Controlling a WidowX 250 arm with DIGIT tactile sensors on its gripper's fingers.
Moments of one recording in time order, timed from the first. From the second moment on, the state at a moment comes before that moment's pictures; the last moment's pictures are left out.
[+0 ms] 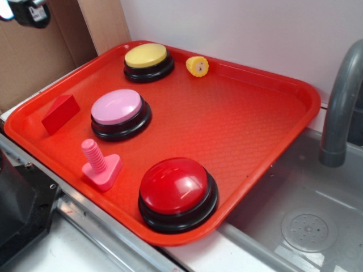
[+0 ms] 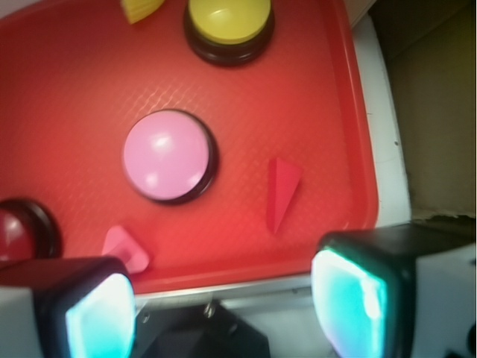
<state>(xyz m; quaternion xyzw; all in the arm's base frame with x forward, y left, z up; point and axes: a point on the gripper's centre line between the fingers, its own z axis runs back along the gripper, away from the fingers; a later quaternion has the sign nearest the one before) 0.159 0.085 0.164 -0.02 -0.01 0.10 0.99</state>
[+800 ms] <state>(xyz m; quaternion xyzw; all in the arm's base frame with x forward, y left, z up) 0.172 0.143 0.061 -0.04 -0.01 0.24 0.97</state>
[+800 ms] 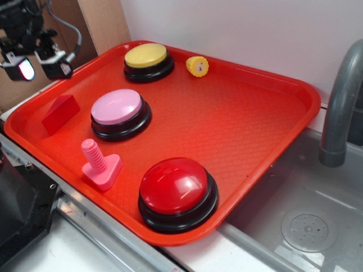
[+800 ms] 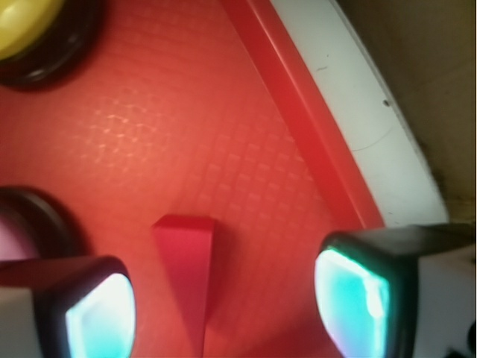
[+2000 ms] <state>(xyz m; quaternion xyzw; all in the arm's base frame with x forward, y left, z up) 0.174 0.133 0.013 -0.09 0.01 0.26 0.96</state>
